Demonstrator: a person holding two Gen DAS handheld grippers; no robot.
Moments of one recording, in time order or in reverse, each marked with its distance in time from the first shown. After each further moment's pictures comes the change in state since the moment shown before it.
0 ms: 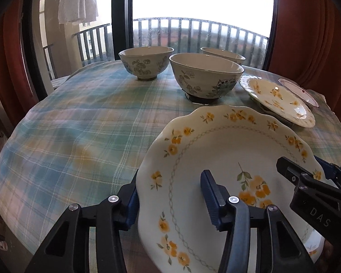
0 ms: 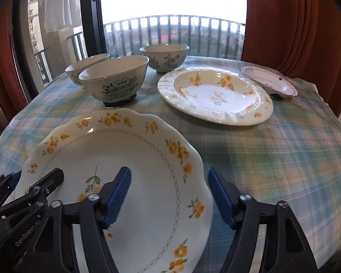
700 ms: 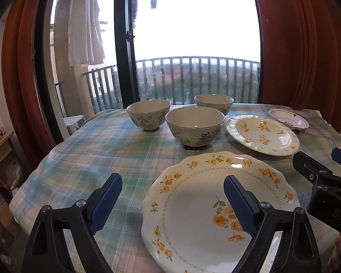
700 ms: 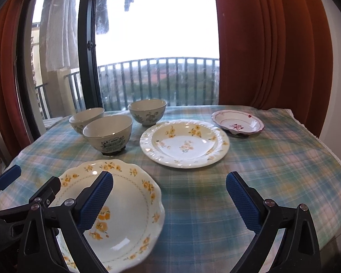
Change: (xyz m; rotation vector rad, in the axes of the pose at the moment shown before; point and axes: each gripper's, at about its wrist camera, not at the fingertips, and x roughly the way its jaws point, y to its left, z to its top) left arm -0.061 -0.022 0.013 0.057 -0.253 0.073; right arm -0.080 -0.028 0.009 0.038 -0.273 -0.041
